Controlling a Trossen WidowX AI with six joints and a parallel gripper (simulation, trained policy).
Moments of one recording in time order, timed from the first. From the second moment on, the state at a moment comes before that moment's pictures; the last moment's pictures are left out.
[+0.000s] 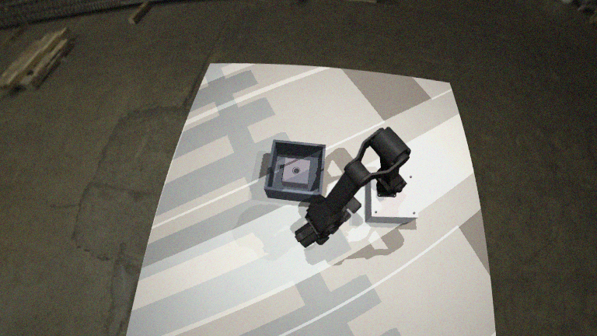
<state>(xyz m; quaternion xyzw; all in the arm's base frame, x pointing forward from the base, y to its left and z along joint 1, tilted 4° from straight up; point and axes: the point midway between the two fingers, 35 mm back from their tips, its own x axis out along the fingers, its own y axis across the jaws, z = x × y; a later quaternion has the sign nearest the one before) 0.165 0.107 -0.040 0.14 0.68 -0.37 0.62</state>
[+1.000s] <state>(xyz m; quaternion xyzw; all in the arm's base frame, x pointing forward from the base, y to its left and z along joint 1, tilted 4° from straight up) 0.208 0.089 0.057 0.15 0.62 -0.37 0.68</state>
